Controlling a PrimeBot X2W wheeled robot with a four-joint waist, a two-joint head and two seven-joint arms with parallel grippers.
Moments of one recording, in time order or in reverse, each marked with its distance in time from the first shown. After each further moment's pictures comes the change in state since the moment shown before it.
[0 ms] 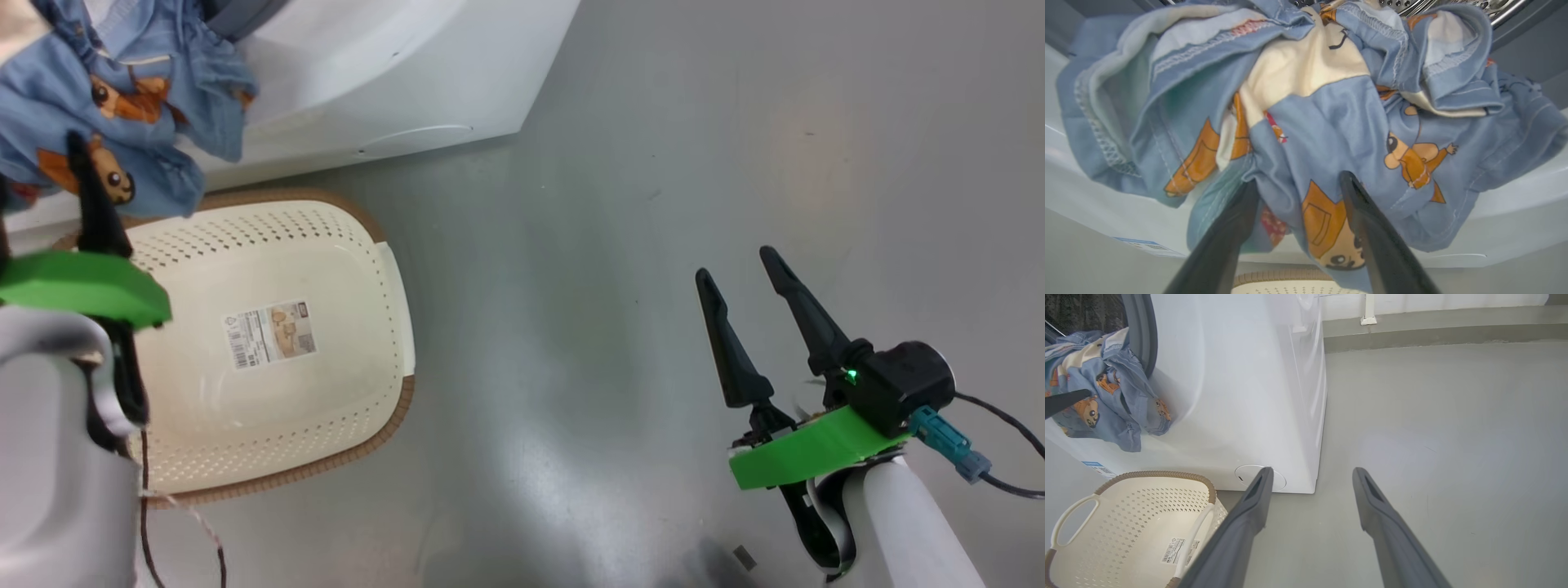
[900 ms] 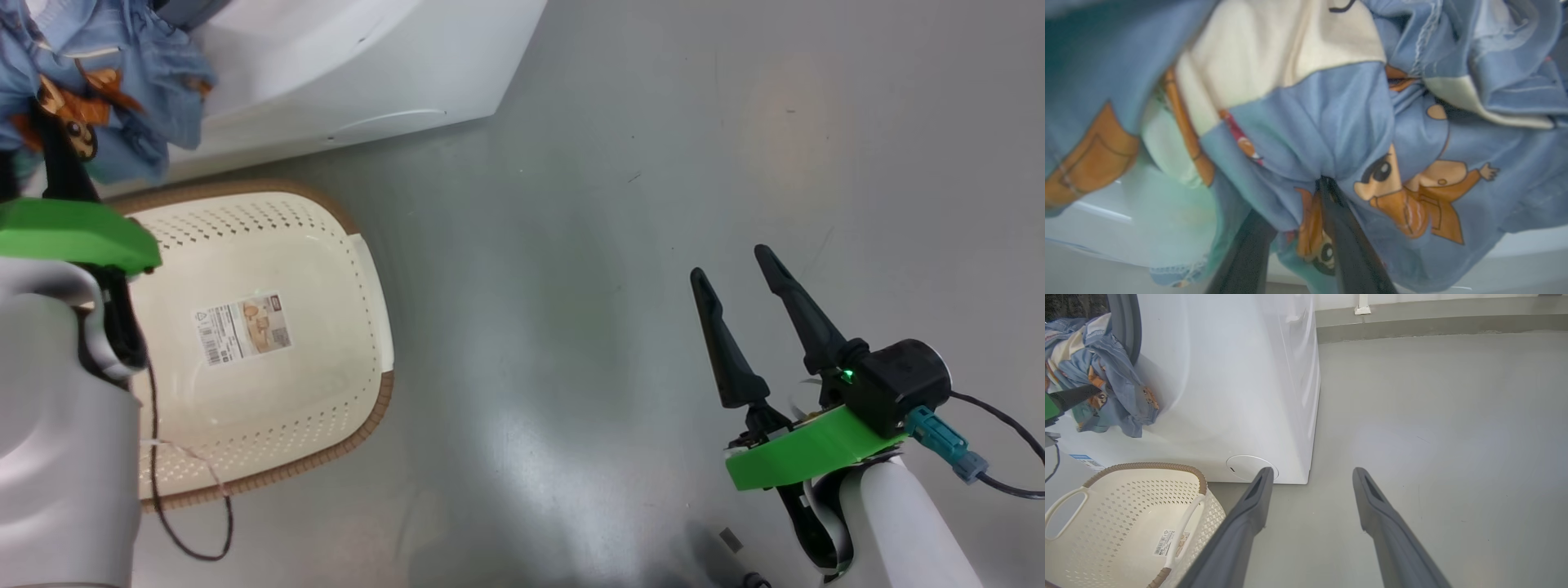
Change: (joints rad) left arm -0.210 -0.025 0.026 0.332 -0.083 -0.084 -0.153; right arm -0.002 0.000 0.011 -0.005 0.000 0.000 0.000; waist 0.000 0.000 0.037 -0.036
